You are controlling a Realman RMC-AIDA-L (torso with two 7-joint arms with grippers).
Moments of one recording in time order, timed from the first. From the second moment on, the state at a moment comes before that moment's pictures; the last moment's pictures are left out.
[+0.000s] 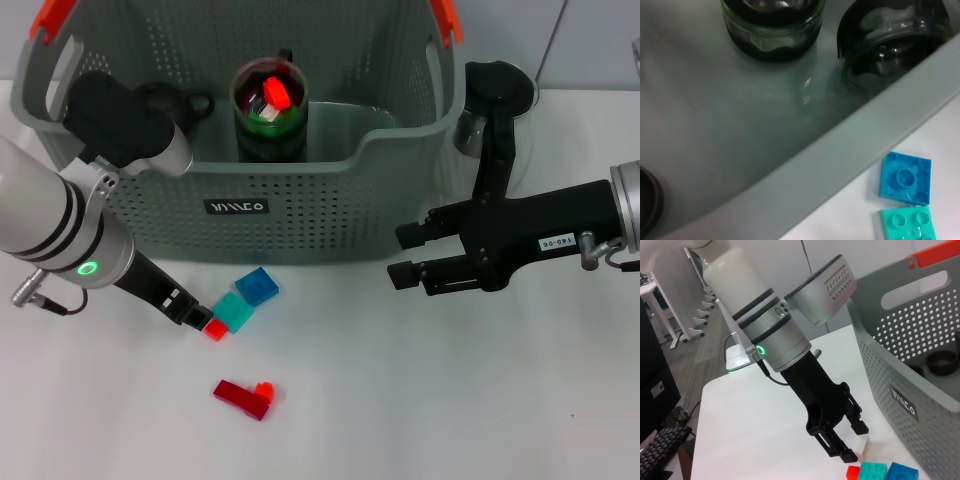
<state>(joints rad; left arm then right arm) -0.49 -2.17 1.35 1.29 2.78 1.38 -2.53 0.69 2.06 -0.93 -0.82 -2.05 -1.65 1.71</state>
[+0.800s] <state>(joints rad) -0.51 -2.17 1.36 1.24 2.80 1.34 -2.54 0.68 2.06 -0.93 -0.82 -2.05 -1.65 1.71</state>
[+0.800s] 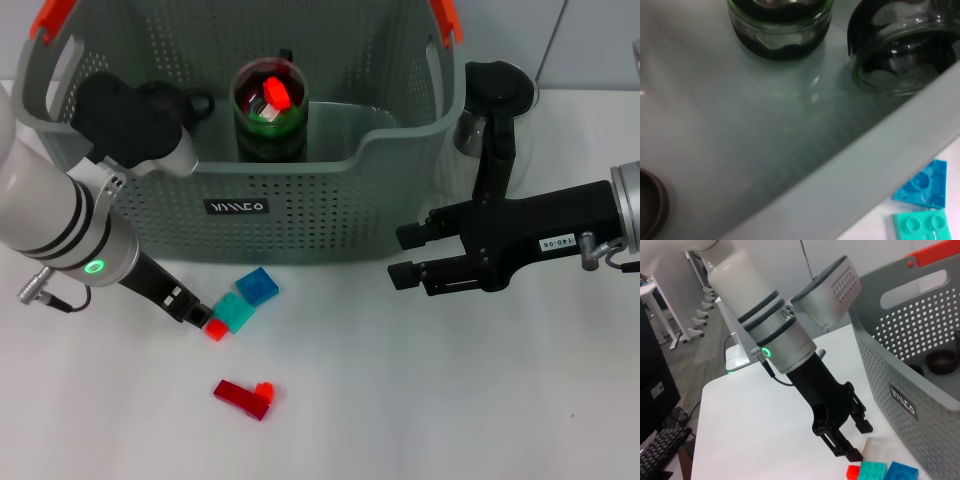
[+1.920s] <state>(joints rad) -0.45 -2.17 1.26 1.63 2.70 1.70 -2.45 0.68 2.06 -0.93 -0.81 -2.05 -1.65 1.71</state>
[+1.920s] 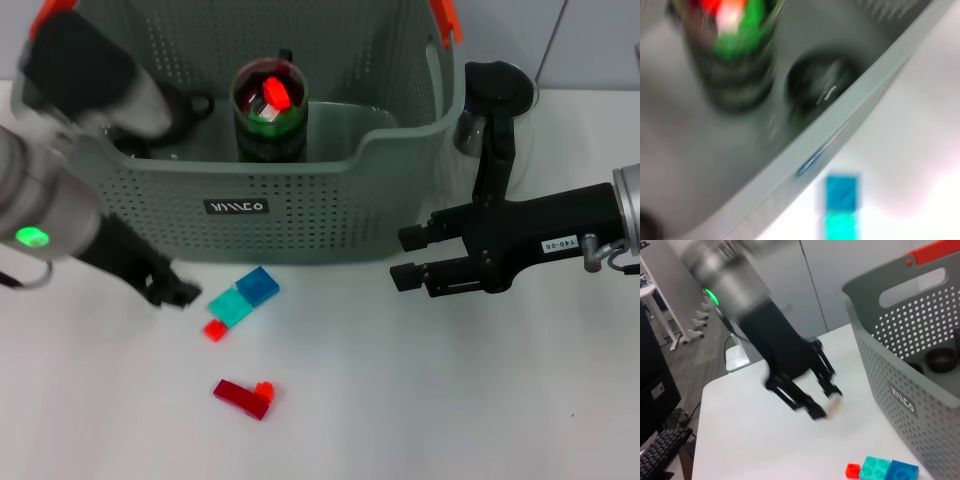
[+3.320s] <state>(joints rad) -0.82 -2.11 1.01 1.07 2.55 1.17 -2.36 0.68 2.06 -0.92 -0.81 -2.05 -1.66 1.72</state>
